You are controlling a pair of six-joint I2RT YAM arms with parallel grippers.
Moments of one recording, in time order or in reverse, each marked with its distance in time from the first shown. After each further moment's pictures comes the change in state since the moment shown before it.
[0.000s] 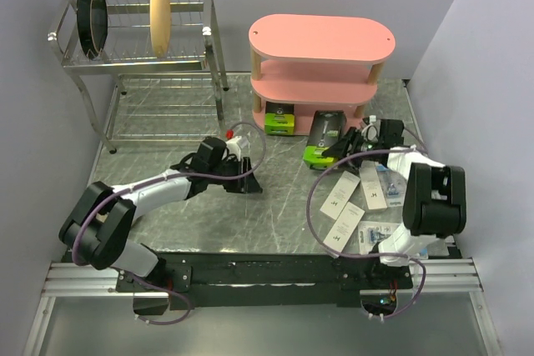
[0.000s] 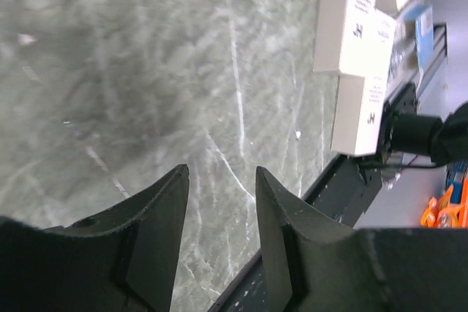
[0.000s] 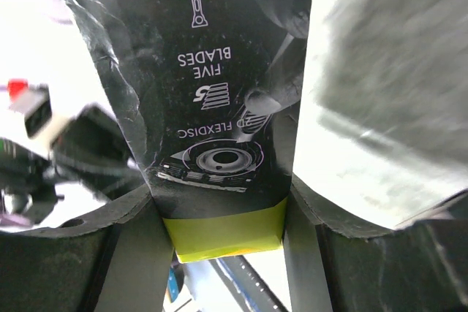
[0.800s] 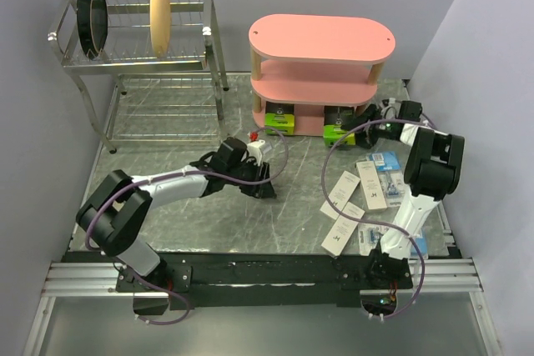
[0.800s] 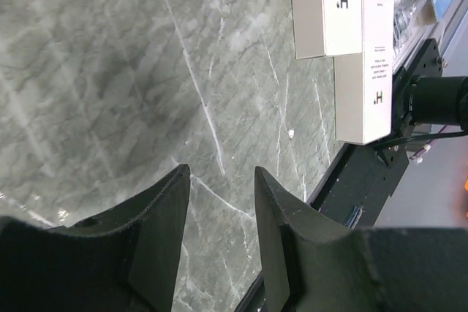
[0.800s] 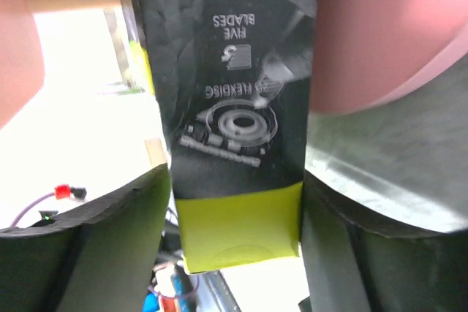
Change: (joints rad) left arm -0.132 0.118 0.104 0.012 -0.005 0.122; right arm -0.171 0.431 0.422 -0.019 -0.135 -0.039
